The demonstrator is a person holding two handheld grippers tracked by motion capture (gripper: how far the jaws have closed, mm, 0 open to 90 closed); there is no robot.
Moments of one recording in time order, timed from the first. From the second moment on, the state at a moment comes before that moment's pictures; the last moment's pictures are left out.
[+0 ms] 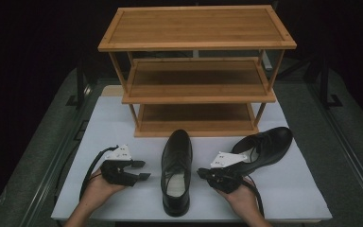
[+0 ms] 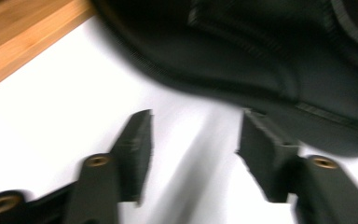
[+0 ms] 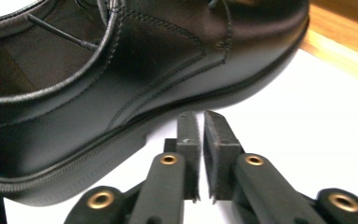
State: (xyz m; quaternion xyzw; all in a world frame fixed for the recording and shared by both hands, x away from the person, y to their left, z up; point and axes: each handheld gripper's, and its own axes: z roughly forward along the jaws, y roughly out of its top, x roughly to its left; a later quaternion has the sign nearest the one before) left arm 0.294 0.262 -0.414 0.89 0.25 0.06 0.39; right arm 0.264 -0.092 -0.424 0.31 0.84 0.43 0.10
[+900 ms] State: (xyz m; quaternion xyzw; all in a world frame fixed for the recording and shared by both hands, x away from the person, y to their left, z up) left arm 0.275 0.326 -0.451 0.86 0.34 0.15 0.34; right arm 0.286 -0.173 -0.367 0.34 0.80 0.47 0.13
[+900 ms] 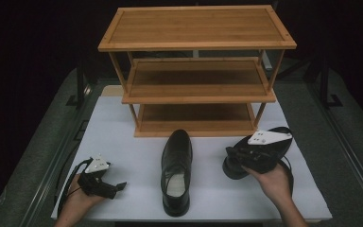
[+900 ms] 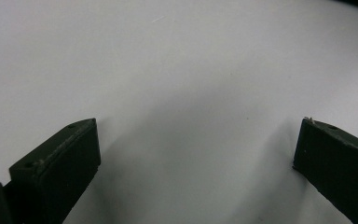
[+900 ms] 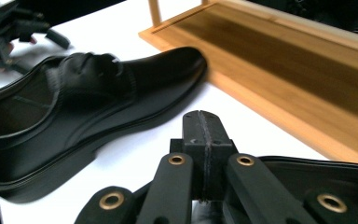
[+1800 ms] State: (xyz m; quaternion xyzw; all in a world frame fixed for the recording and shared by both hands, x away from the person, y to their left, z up) left arm 0.275 0.327 -0.451 0.86 0.35 0.15 0.34; right arm 0.351 -0.268 -0.365 0.44 0.76 0.45 0.17
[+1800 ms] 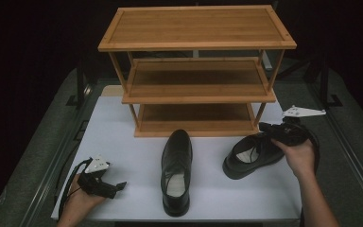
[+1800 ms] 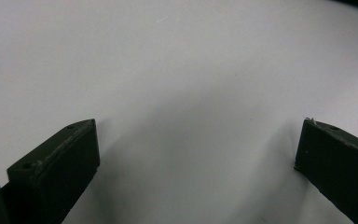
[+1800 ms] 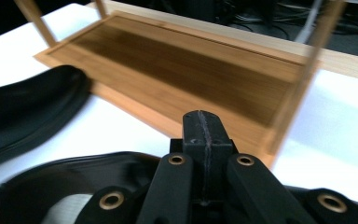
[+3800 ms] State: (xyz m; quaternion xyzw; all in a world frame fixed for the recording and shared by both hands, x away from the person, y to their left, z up) left arm 0.275 0.327 -0.452 0.86 0.35 0.15 0.34; right arm 0.400 -0.346 -0.443 0.57 0.70 0.38 0.19
